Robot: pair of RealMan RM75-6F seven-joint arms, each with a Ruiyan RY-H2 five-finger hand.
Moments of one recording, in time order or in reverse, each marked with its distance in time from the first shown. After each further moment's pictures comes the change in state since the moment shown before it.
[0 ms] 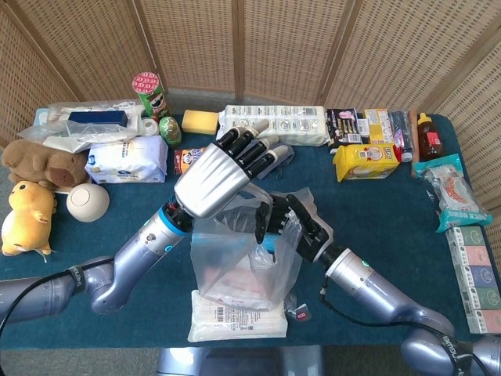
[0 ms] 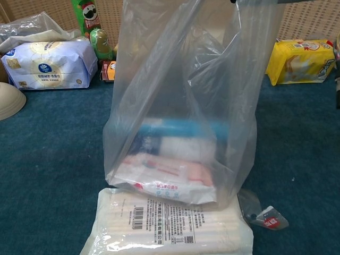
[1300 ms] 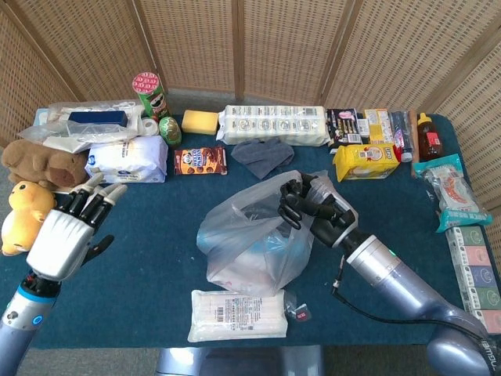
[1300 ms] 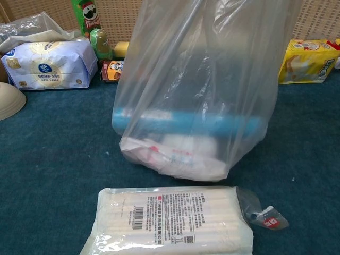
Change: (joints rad) left arm 0.637 0.278 0.382 -0.159 0.281 0.411 -0.158; right arm -0.061 0.189 0.201 -0.103 0.209 -0.041 0.091
